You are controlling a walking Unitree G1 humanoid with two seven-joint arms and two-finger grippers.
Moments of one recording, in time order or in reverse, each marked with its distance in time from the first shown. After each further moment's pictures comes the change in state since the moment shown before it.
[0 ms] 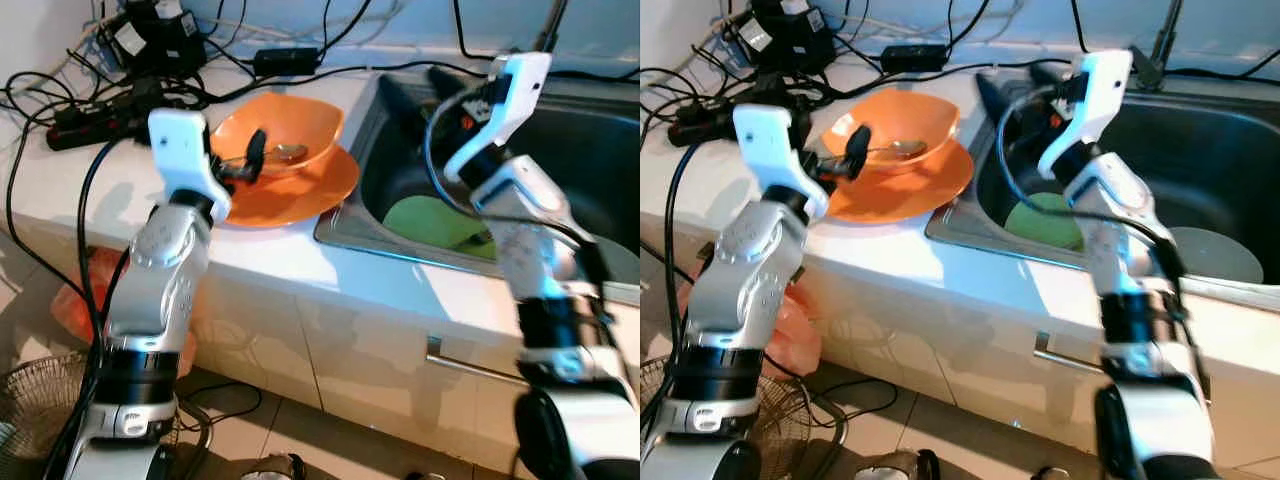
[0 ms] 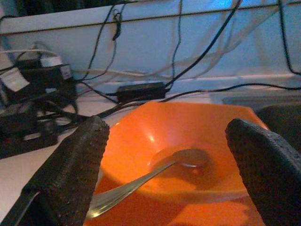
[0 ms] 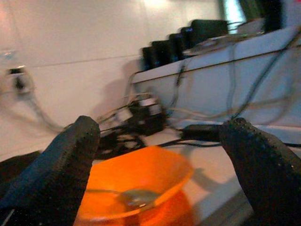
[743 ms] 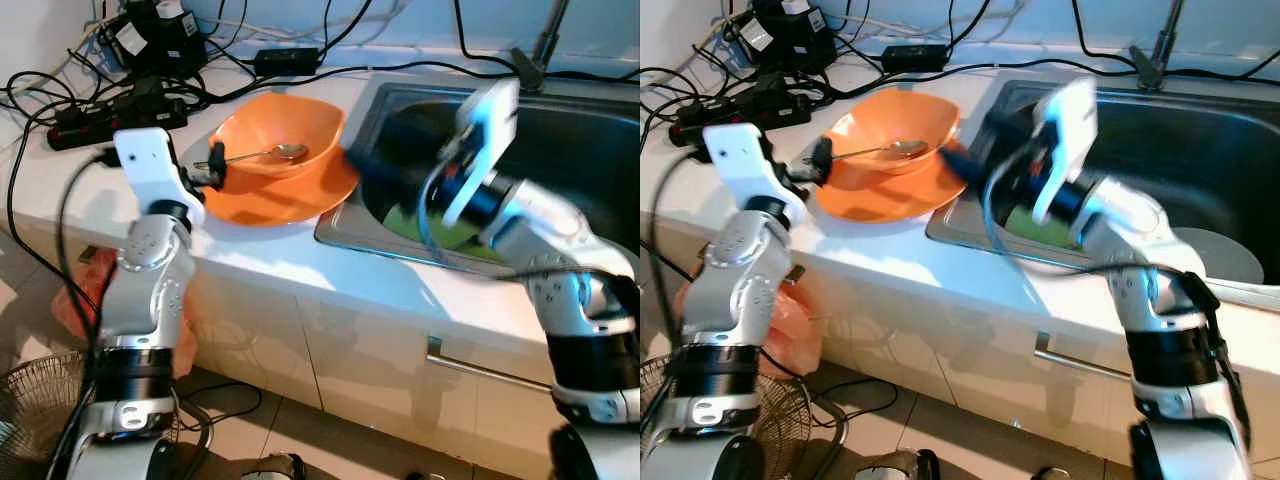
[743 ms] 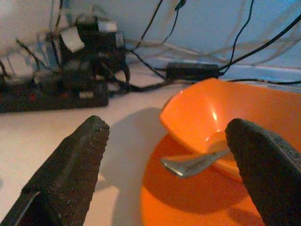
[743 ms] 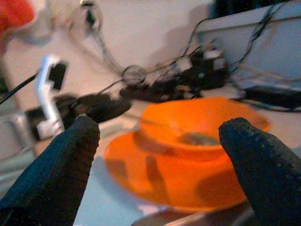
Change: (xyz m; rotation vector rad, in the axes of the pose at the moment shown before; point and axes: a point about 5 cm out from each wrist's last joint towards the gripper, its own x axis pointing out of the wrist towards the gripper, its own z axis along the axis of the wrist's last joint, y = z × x) left arm 0.002 0.028 -0.022 -0.113 0.086 0.216; right arm -0.028 0.029 -0.011 -0.044 0.237 0.265
